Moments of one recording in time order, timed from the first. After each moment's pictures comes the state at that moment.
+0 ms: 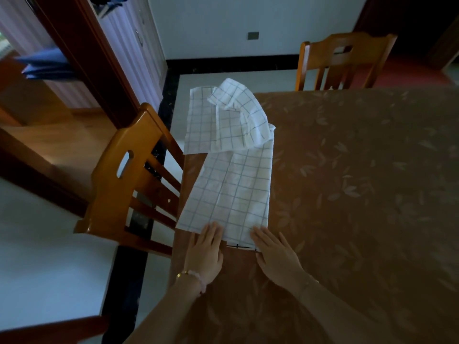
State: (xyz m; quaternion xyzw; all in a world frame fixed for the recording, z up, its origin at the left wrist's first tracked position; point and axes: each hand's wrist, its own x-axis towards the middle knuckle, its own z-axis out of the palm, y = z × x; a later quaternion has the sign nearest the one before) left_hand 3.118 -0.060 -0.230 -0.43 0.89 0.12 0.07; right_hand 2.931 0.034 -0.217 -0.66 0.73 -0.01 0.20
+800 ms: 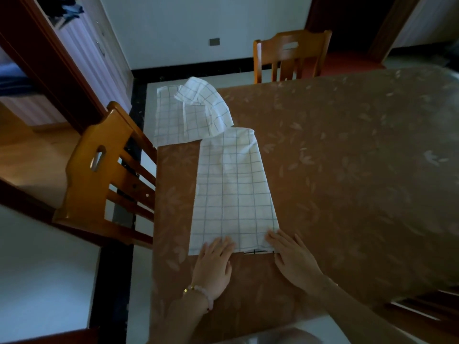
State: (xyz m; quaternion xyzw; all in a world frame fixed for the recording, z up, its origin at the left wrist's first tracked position) left_hand 3.114 0.055 -0.225 -0.33 0.93 0.17 0.02; right_hand 2.913 0.173 -0.223 -0.59 0.79 -0.05 0.17
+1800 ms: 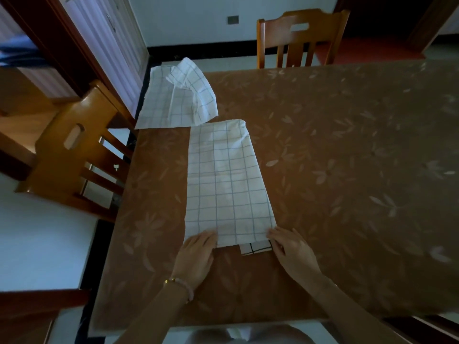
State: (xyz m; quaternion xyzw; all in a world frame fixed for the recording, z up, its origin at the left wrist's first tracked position) left_hand 3.035 0.099 -0.221 -0.36 0.92 0.12 -0.03; right_hand 2.802 0.214 -0.235 -0.57 0.77 -0.25 0.12
